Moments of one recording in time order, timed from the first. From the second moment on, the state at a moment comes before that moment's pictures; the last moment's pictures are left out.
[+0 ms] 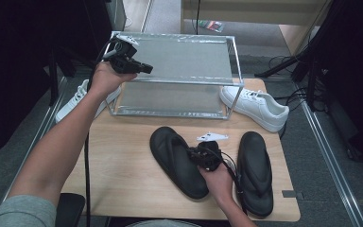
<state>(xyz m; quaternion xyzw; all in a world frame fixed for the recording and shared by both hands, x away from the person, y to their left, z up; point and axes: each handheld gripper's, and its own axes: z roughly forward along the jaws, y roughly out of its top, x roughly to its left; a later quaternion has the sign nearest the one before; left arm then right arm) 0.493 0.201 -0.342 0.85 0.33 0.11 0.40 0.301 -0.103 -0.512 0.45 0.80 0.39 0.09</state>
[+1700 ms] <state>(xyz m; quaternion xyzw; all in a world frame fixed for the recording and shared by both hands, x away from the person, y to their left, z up) 0.501 0.206 -0.360 0.85 0.32 0.10 0.41 0.419 -0.065 -0.501 0.52 0.74 0.40 0.17</state>
